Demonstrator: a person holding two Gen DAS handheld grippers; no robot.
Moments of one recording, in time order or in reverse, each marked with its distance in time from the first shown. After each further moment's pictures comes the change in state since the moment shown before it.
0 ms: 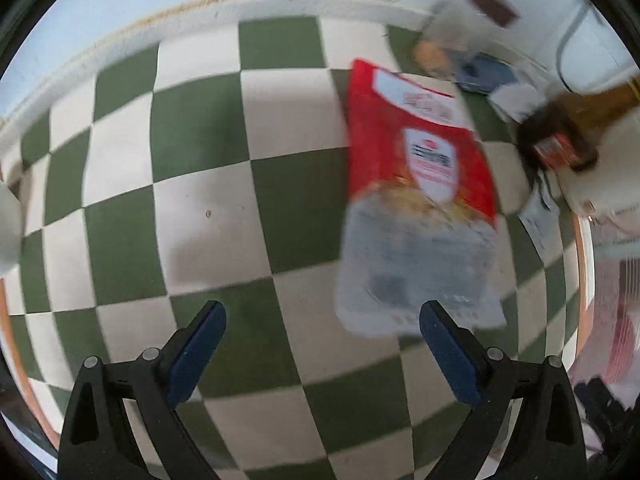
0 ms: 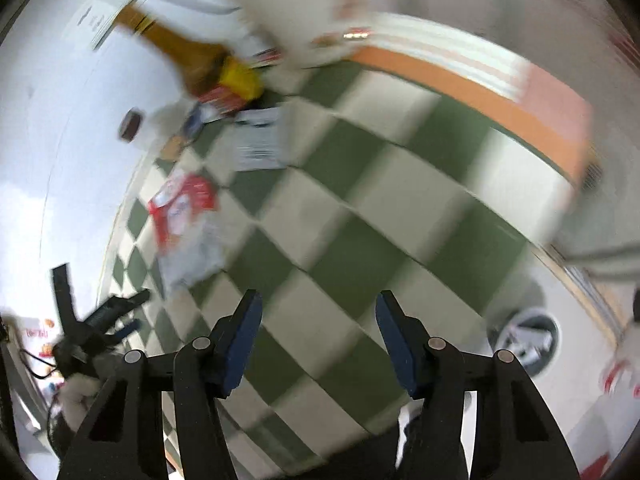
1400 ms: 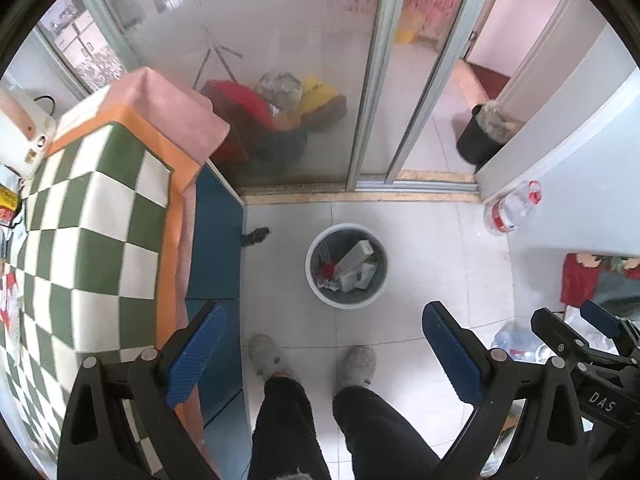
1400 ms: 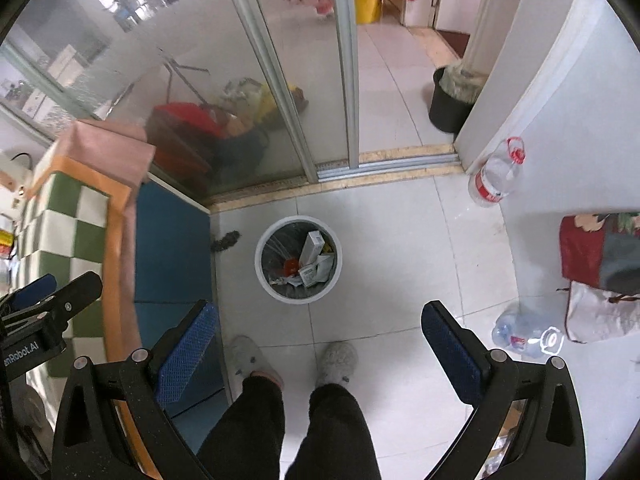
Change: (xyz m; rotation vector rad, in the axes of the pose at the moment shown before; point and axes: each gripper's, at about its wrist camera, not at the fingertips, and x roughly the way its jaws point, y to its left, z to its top) left arm -0.035 -0.373 -0.539 1.361 0.023 -0.102; right arm -0.226 -0.376 -0.478 0.778 -0.338 -0.476
